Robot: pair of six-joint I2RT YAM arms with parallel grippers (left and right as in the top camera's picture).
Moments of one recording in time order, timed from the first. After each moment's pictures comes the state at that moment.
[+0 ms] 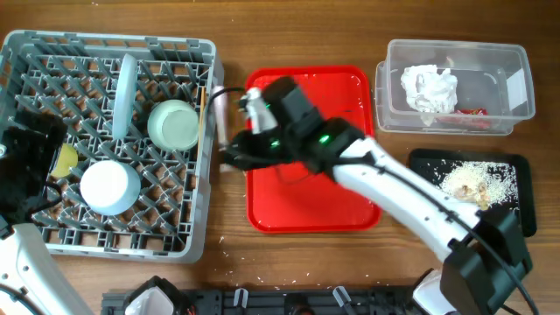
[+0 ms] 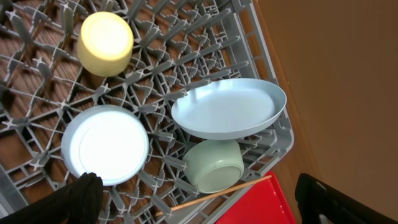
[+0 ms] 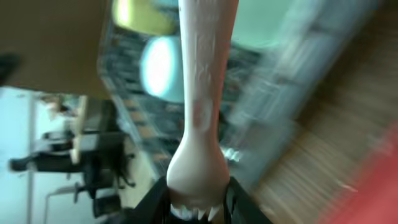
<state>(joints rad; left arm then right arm) 0.68 1.15 1.41 -1.14 0.28 -0.59 0.79 1.68 1.30 -0.36 -0.60 0.69</state>
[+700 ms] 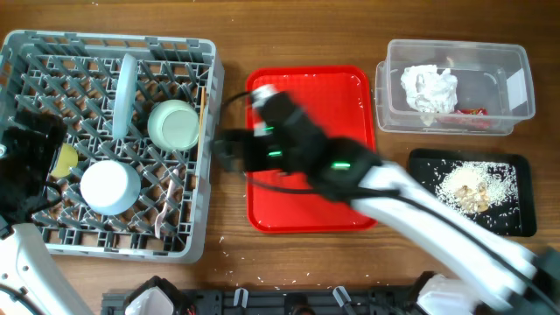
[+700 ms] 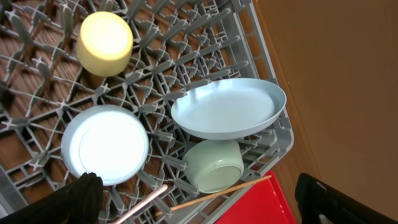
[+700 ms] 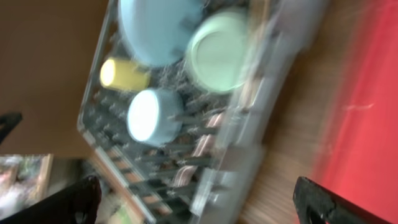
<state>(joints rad) 0.68 1.15 1.41 -1.15 0.29 -0.59 0.83 1.48 1.31 -0.51 -0.20 0.78</state>
